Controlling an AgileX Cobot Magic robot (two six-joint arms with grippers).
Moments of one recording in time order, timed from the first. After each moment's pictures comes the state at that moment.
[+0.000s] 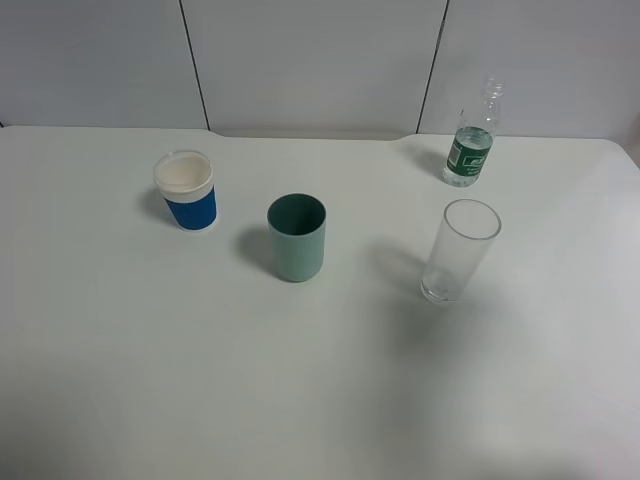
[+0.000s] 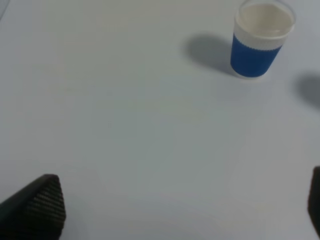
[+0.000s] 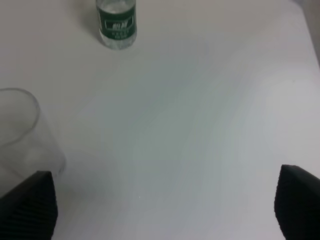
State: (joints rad) left arm 0.06 -0.01 -0.51 -0.05 1.05 0.01; right arm -0.04 0.50 -0.66 0.08 0.86 -0.06
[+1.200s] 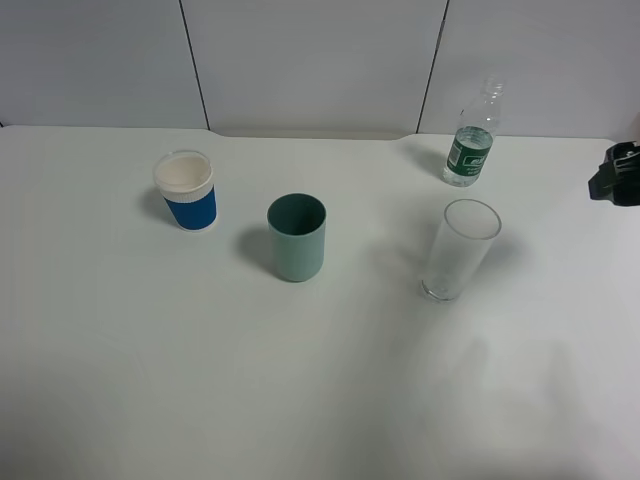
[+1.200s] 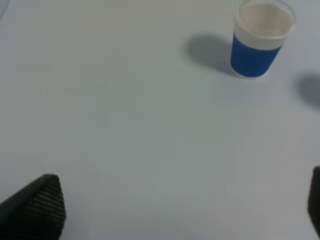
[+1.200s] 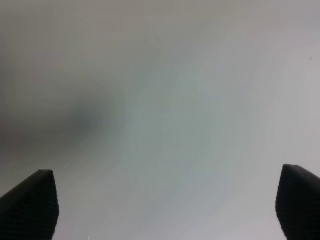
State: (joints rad) left arm 0.06 -0.01 -0.51 -0.05 1.05 0.01; right arm -0.04 1.16 -0.72 -0.13 0.51 0.06
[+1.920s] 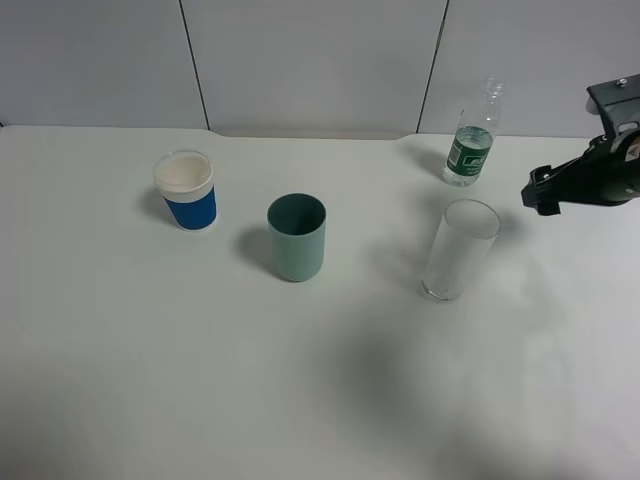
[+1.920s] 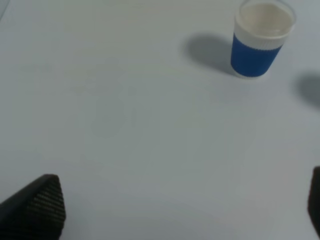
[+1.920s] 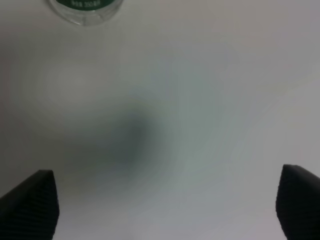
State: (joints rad) left arm 0.06 -0.01 -0.51 -0.05 1.05 0.01; right arm -0.04 1.58 -0.72 -0.22 0.04 0.06
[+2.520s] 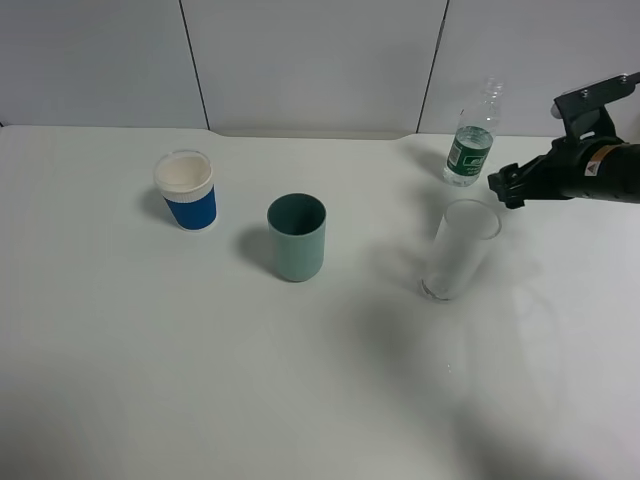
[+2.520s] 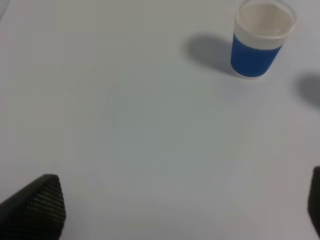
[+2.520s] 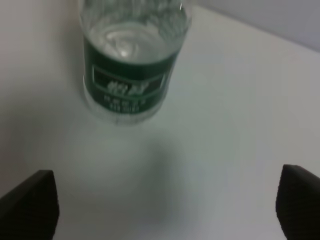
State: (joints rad) left arm 0.06 -0.01 -0.51 -0.05 1.05 0.01; right arm -0.08 1.78 -0.73 -0.36 -0.45 0.07
